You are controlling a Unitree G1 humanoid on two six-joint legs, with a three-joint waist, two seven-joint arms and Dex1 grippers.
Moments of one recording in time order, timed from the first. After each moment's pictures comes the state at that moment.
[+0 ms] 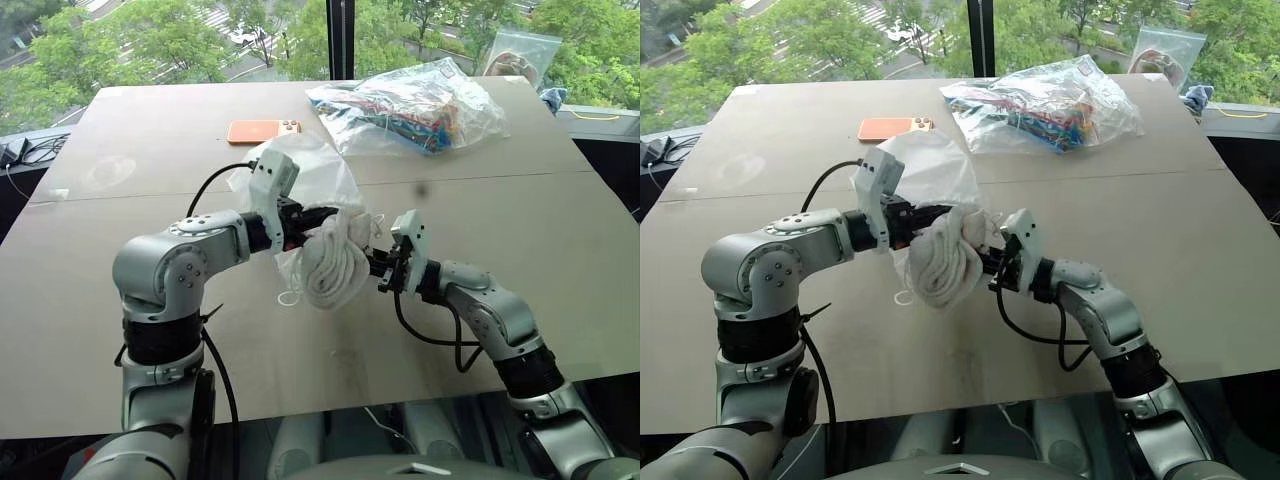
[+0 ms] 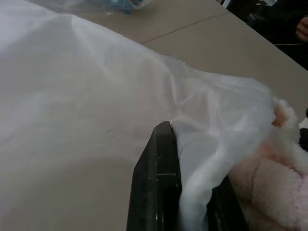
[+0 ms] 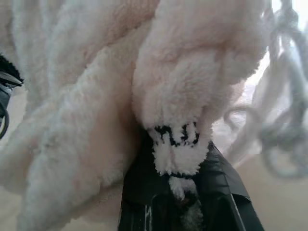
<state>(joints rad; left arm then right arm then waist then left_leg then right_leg) -0.59 0.45 0.19 -0.36 -0.66 1.34 -0.54 -0.41 -0.23 0.27 -0.08 0.43 0.47 0.71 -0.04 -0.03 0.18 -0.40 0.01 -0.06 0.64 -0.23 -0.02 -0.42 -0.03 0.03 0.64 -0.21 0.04</state>
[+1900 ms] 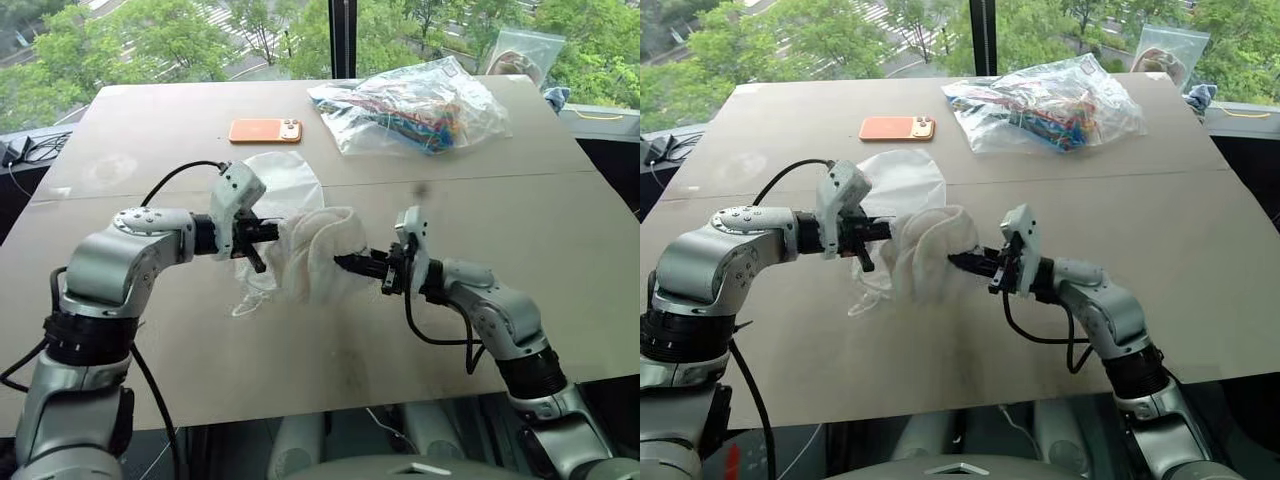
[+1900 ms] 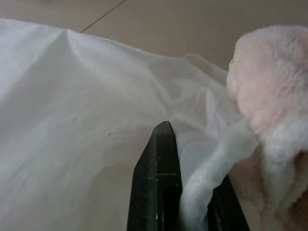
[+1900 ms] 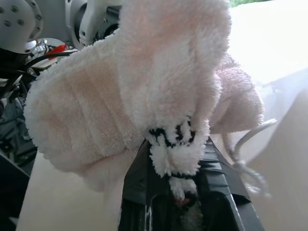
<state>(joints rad) -0.60 0.75 0.05 -0.20 -0.59 1.09 -0.85 -0.41 -0.19 0.27 -0.15 0.46 0.52 0.75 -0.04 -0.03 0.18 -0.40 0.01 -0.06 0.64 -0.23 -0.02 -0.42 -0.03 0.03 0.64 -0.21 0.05</state>
